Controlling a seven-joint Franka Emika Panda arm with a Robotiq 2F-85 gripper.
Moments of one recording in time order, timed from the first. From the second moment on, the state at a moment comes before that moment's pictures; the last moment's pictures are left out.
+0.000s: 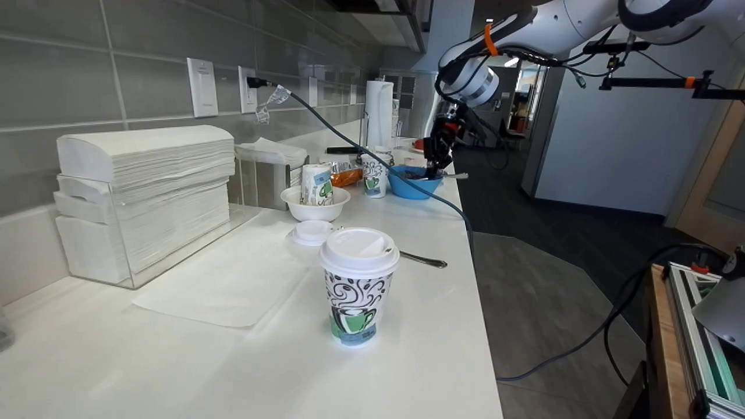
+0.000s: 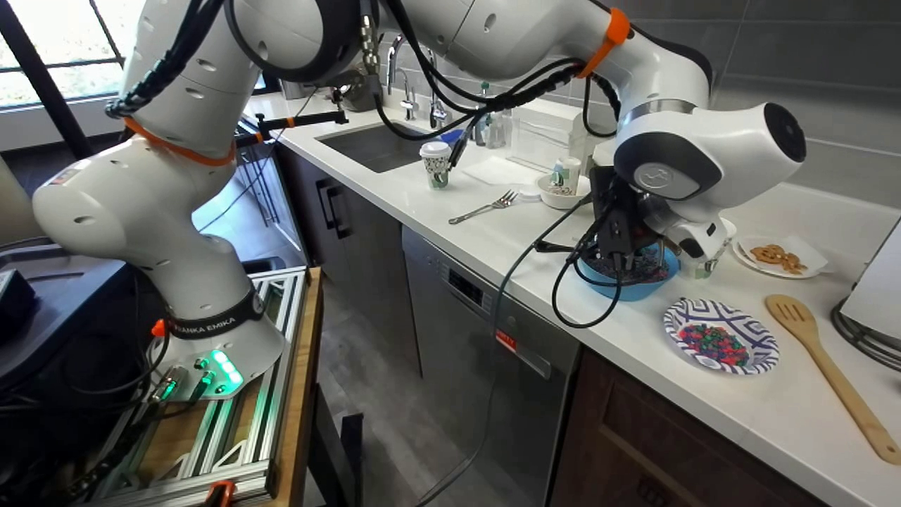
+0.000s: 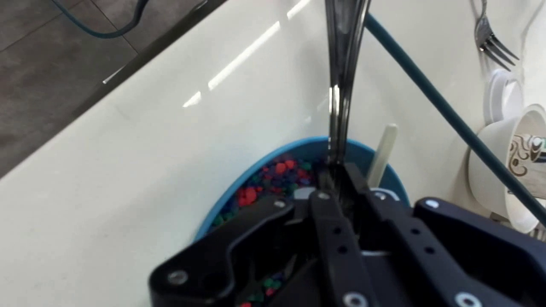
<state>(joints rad) -0.29 0.71 0.04 -1.43 0.53 1.77 -0.29</state>
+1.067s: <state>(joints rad) -0.28 0.71 0.04 -1.44 0.50 1.83 -0.32</state>
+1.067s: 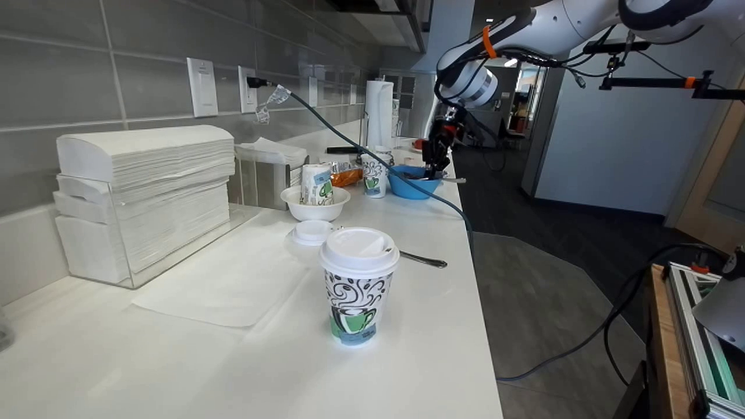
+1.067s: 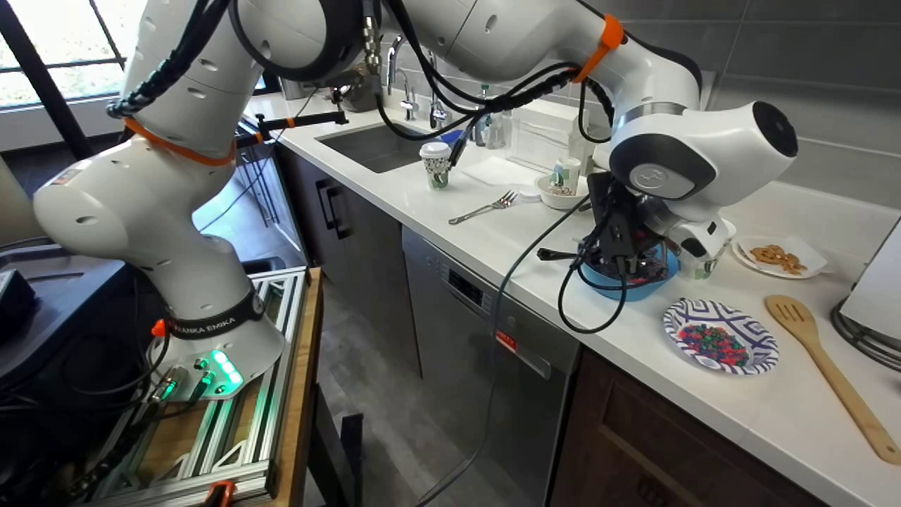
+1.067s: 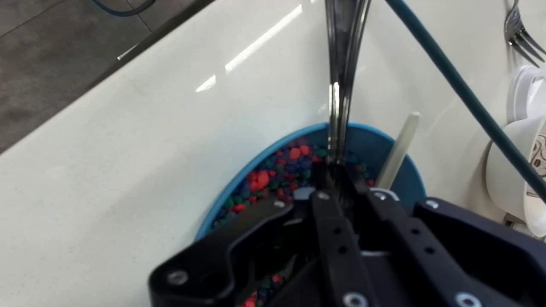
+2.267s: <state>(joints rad) -0.26 0.77 0.04 -1.29 0.49 1.85 -0.14</state>
